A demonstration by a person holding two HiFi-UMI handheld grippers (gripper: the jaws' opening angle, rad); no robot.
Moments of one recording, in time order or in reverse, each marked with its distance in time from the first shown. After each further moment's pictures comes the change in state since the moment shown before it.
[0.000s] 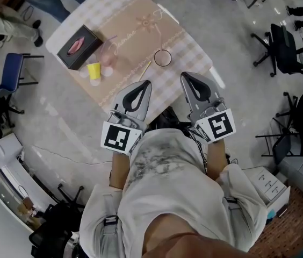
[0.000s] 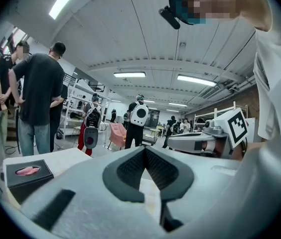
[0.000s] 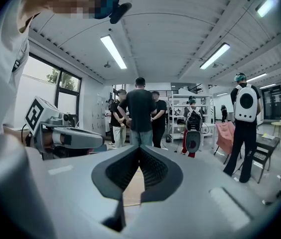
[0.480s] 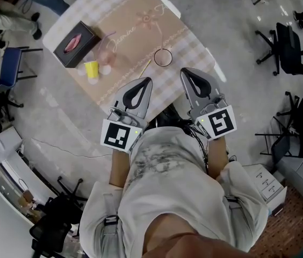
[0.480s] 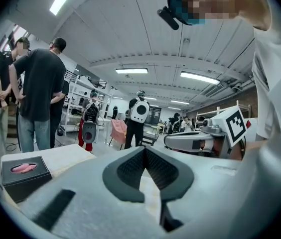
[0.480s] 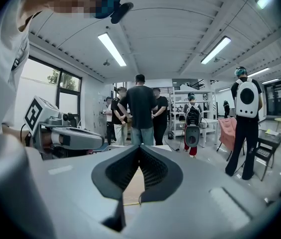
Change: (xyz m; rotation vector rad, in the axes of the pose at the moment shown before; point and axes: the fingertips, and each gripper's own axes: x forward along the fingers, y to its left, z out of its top) left arm 0.030 0.015 -0.016 -0.022 0.041 0.015; right arm 0.026 -0.026 -0.016 0.020 0.036 0.035
